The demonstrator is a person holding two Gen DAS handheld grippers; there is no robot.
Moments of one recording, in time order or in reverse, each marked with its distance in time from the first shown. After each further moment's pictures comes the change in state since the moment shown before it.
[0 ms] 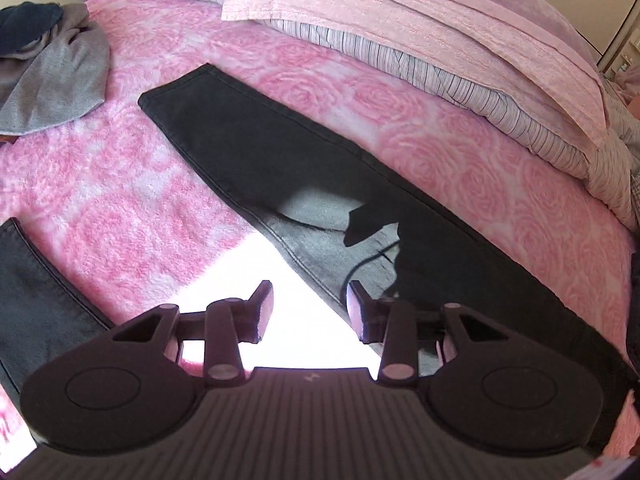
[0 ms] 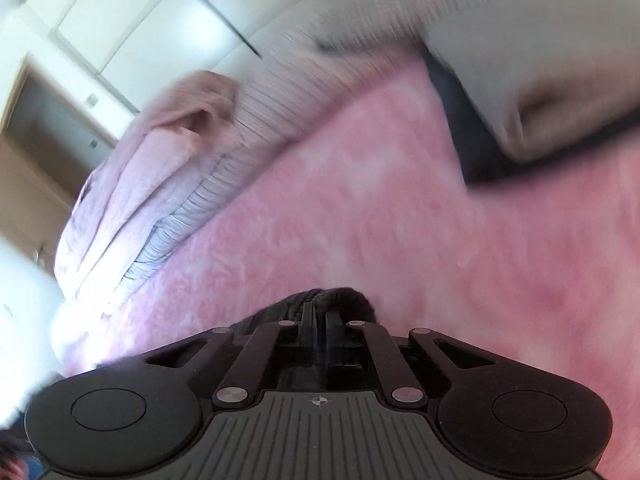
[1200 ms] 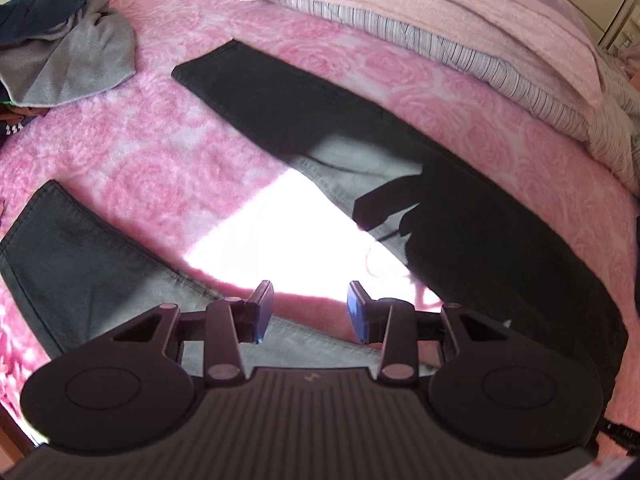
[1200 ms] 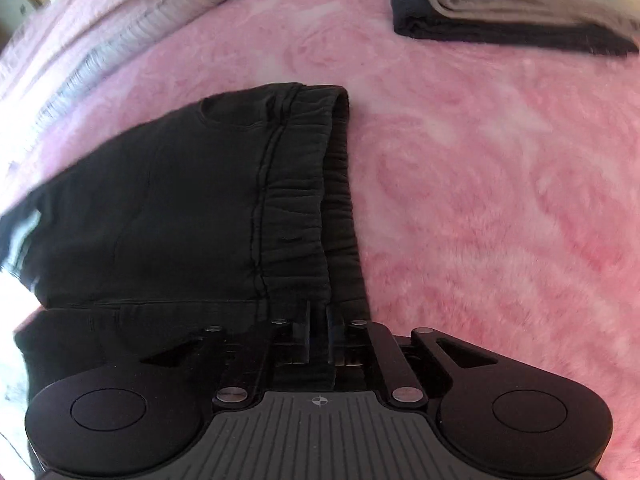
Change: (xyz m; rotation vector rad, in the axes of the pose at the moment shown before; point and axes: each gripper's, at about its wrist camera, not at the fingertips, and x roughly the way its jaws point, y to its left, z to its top) left arm -0.033 0.021 -0.050 0.024 0.069 0.047; right arm -0.042 0.022 -0.098 -0.139 0.368 -0.348
